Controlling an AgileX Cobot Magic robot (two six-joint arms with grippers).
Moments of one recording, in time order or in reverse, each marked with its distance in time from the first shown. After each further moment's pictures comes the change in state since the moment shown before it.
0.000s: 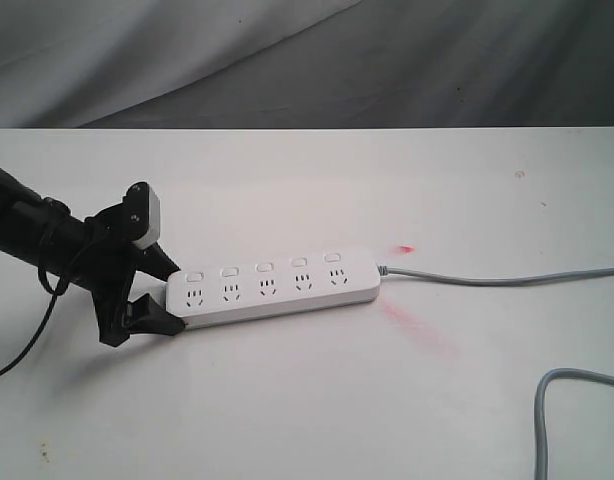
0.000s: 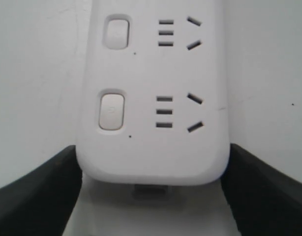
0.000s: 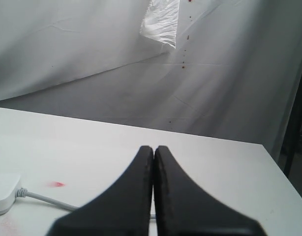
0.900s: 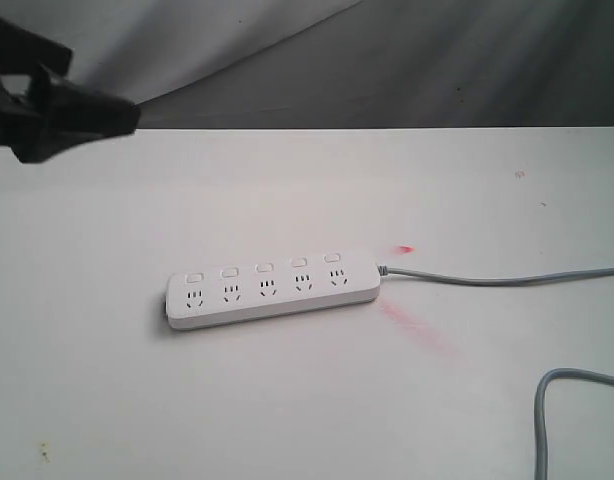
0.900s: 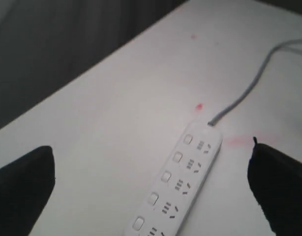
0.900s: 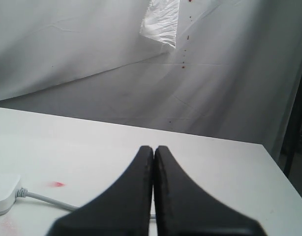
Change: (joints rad) left arm 0.000 -0.803 -0.002 0.046 0.073 -0.842; right arm 0.000 0.000 0.000 0.000 0.000 0.000
